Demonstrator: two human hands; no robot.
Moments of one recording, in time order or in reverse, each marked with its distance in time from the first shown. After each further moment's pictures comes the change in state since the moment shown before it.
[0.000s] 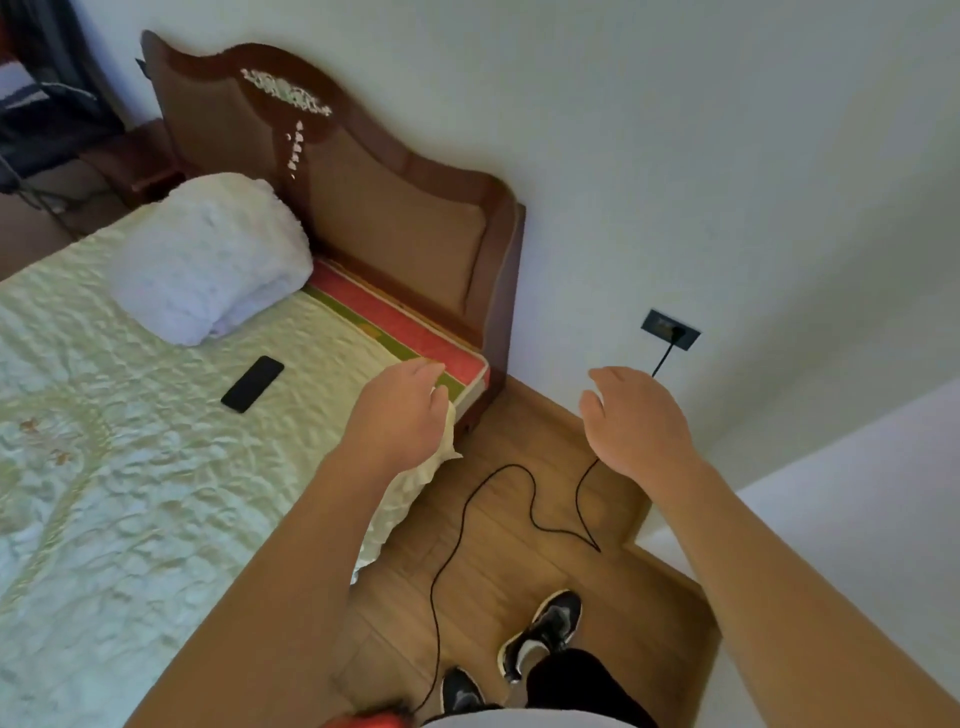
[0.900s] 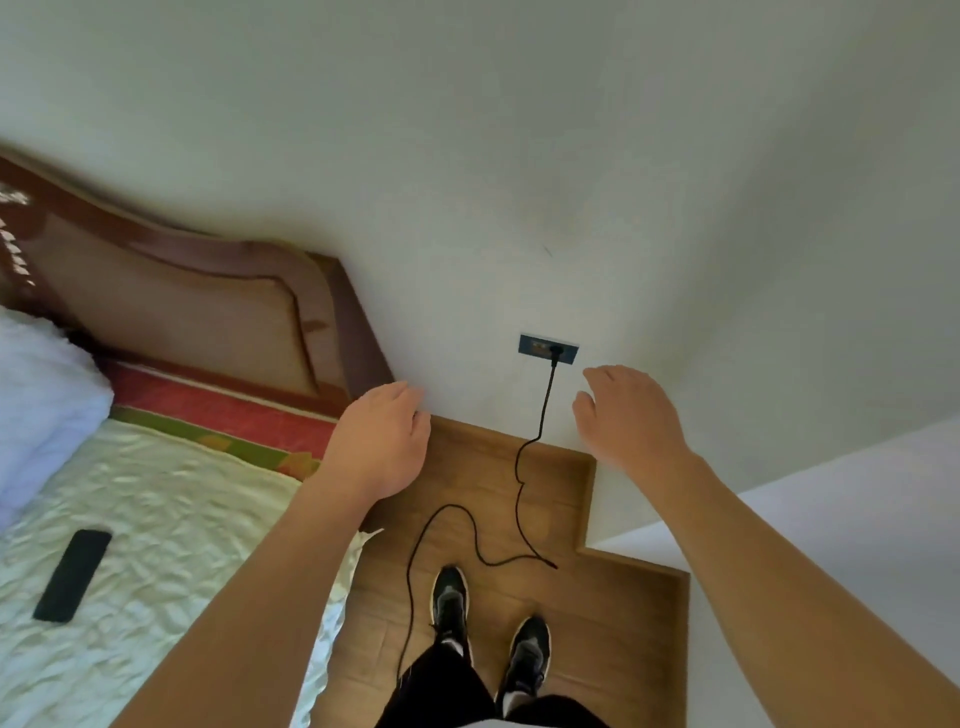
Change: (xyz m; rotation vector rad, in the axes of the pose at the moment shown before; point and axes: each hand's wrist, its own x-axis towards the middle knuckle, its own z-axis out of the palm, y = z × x) left_hand 0.238 0.158 0.055 0.156 -0.223 0.295; right_hand 0.146 0.195 -0.029 -0.004 -0.019 0.359
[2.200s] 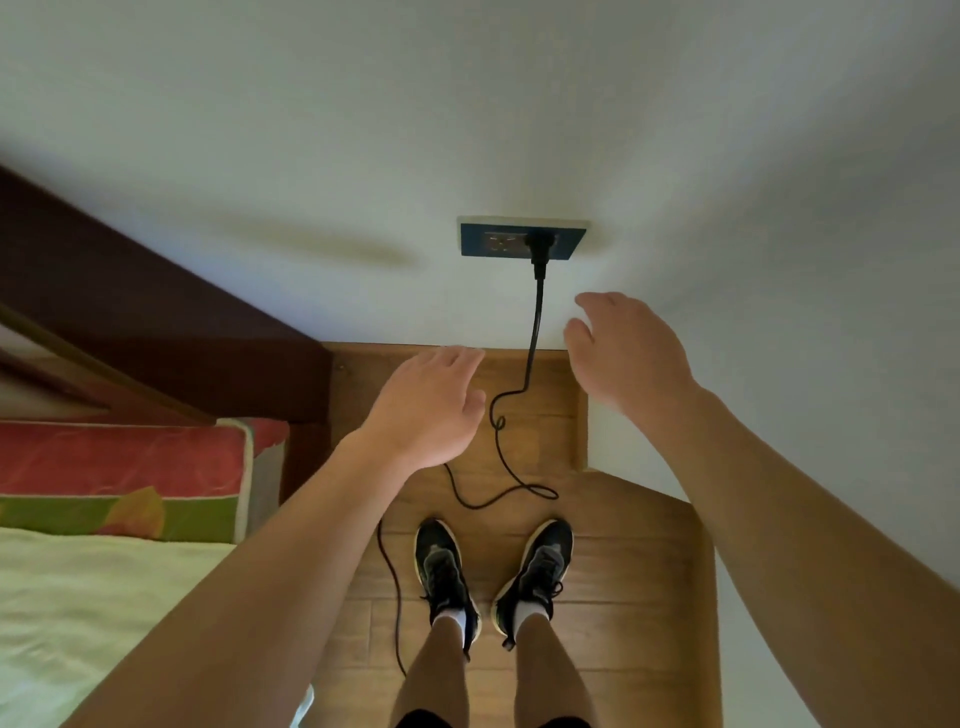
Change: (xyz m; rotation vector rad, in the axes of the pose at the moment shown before) left_hand 0.262 -0.002 0.265 0.016 -0.420 0.374; right_hand 0.204 0.077 0.225 0.164 -0.179 0.291
